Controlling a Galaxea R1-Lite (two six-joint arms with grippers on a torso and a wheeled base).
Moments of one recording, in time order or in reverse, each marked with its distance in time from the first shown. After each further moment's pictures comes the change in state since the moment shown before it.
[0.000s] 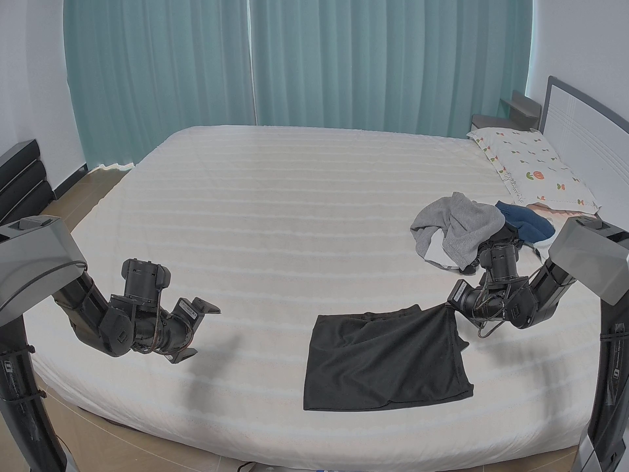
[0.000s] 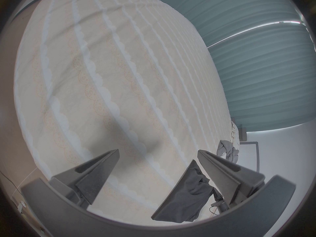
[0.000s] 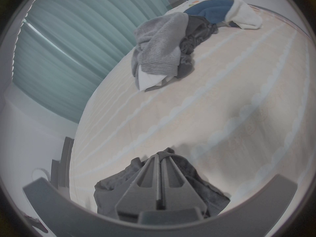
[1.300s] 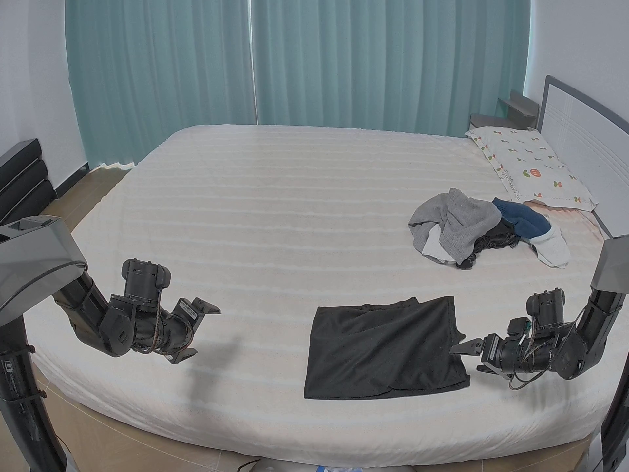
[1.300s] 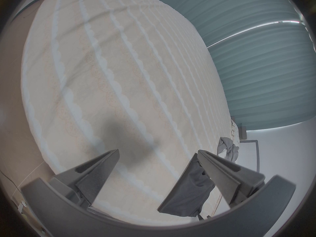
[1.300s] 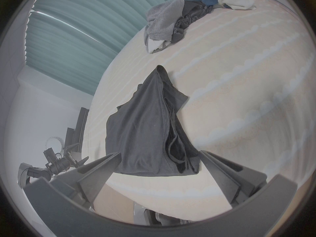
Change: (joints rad) left arm 0.000 0.001 -0.001 0.001 0.000 0.003; right arm -0.063 -0.229 0.621 -0.269 0.313 -0.179
